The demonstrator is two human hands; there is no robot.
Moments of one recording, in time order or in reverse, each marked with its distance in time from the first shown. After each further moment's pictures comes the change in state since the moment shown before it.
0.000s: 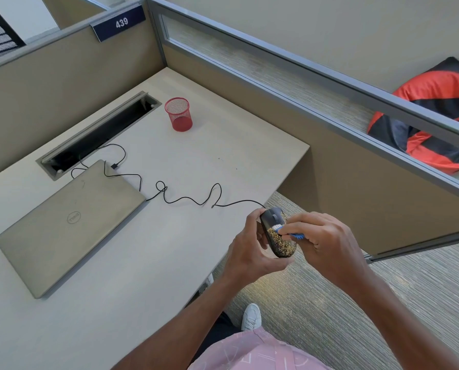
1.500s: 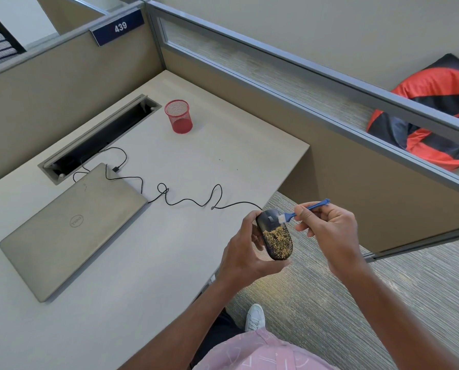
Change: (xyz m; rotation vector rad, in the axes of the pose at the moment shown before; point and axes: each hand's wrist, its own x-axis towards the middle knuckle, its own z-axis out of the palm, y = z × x) left_hand -0.008 -0.011 -0.013 0.036 0.015 0.044; right_hand 0.005 0.014 0.029 0.769 0.277 0.820
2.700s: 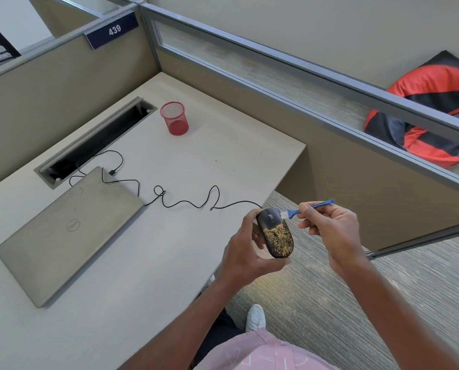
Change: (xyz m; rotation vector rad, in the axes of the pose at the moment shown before) left_hand 0.011 -0.003 0.011 -0.013 0.055 0.052; right_hand 0.012 0.005 -0.011 0.139 0.050 0.134
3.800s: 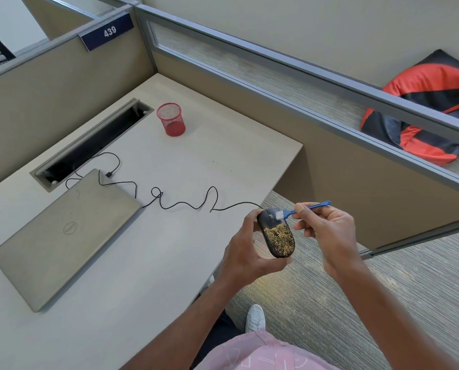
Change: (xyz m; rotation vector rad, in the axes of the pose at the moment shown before) left_hand 0.001 0.005 0.003 -0.030 -0.047 0.001; right_hand -0.011 -0.003 0.007 0.044 0.026 0.014
